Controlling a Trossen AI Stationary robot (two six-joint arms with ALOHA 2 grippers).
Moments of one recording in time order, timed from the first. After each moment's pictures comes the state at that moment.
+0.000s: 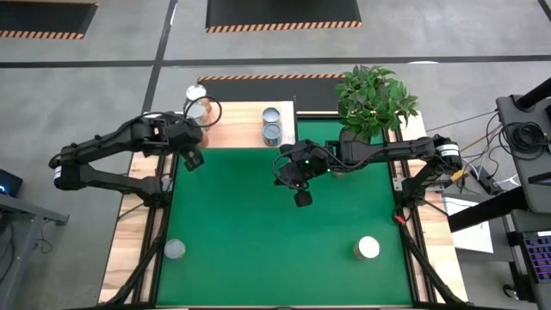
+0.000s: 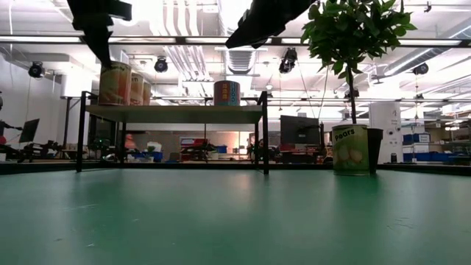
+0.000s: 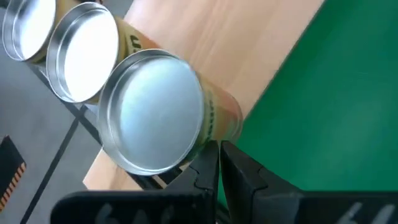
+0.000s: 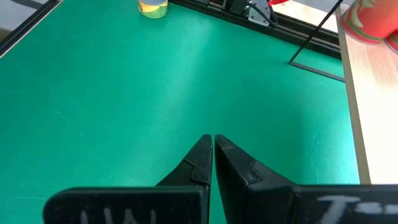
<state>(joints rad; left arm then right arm) 0.28 1.05 1.20 -1.36 -0.50 -0.17 -0.04 1.62 1.38 -0.39 -0.17 -0.33</state>
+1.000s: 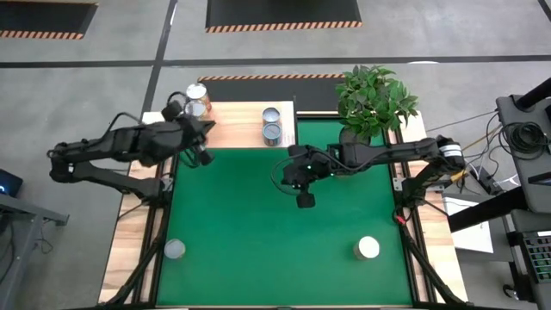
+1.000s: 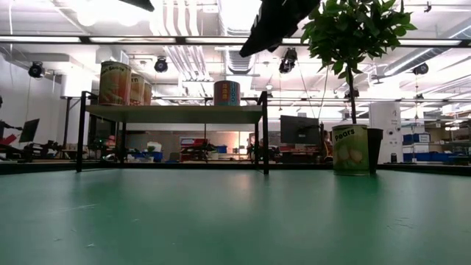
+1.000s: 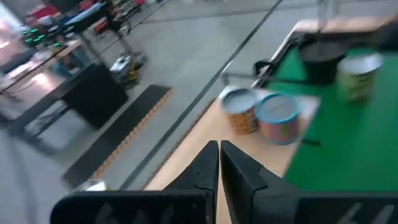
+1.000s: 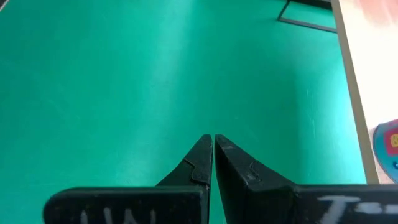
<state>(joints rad) 0.03 0.96 1.22 -0.77 -0.74 0.02 0.00 1.60 1.38 -0.51 -0.05 -0.20</state>
